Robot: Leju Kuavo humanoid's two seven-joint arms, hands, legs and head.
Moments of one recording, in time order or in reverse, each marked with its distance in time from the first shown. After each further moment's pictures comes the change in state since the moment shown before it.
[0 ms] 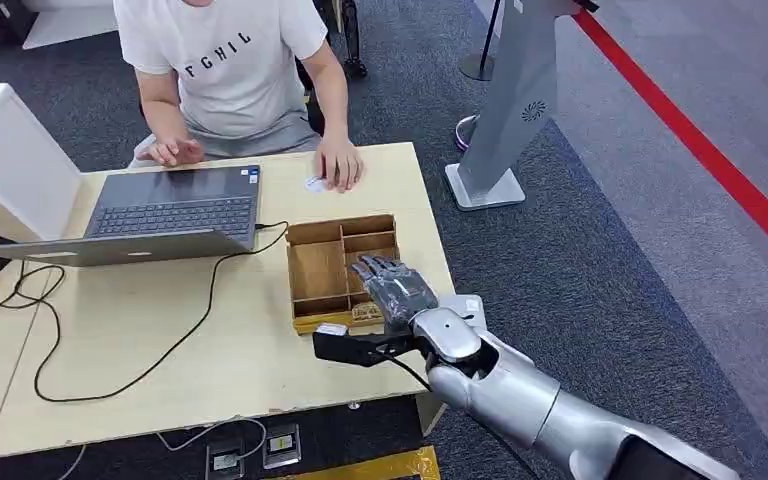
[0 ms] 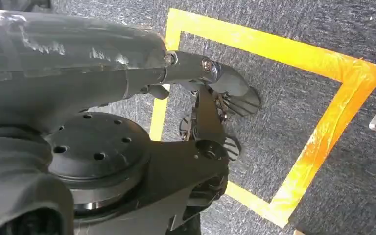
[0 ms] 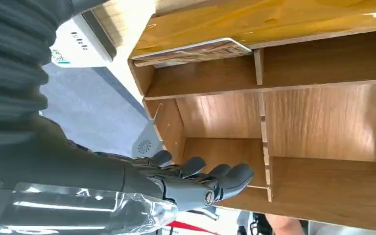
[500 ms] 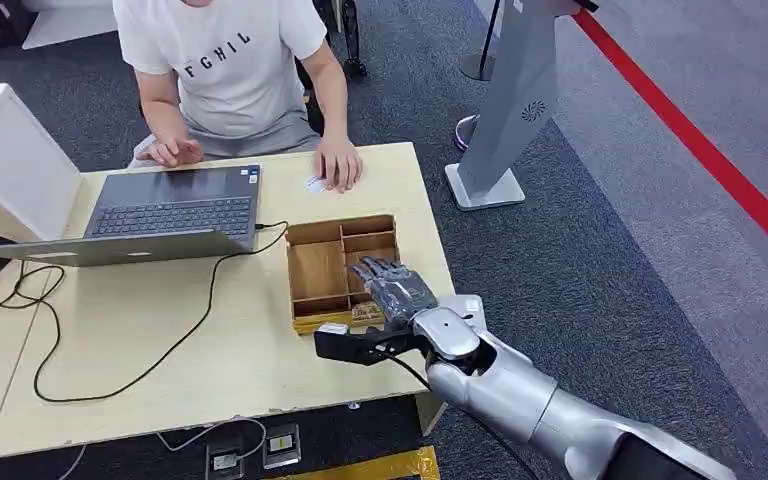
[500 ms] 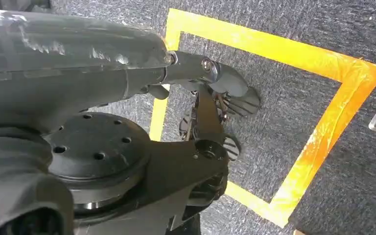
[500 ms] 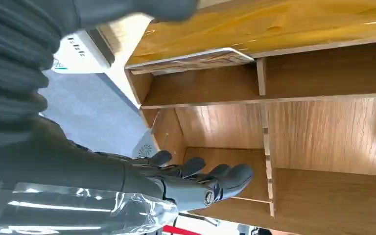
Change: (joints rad) left arm 0.000 0.000 -0.001 0.000 0.000 0.001 0.000; right arm -0.008 0.011 0.000 0.051 -0.011 -0.008 -0.022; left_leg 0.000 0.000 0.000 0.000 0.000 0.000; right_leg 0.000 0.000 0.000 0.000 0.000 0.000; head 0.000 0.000
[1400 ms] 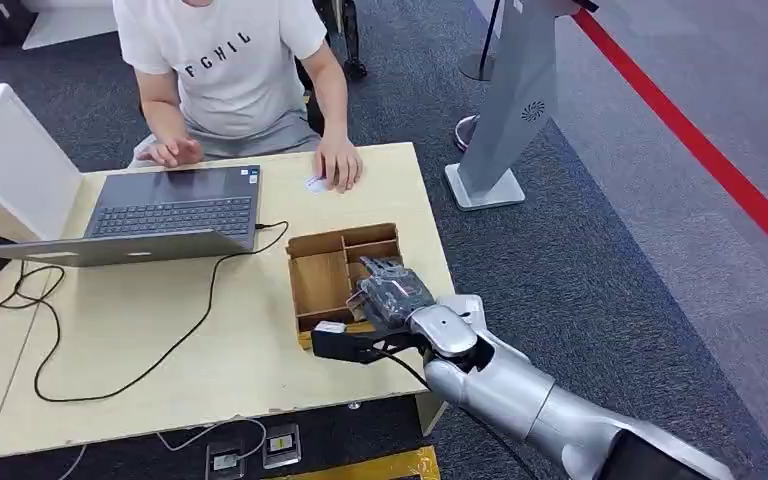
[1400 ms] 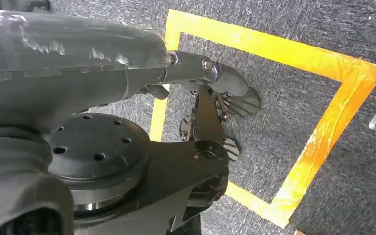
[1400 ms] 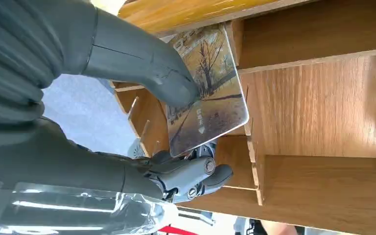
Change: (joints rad) left arm 0.000 0.000 -0.001 0.000 -0.006 0.000 0.000; right arm -0.011 0.008 0.002 0.010 -0.008 0.004 -0.016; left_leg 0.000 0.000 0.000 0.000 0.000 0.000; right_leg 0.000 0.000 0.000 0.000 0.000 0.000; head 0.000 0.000
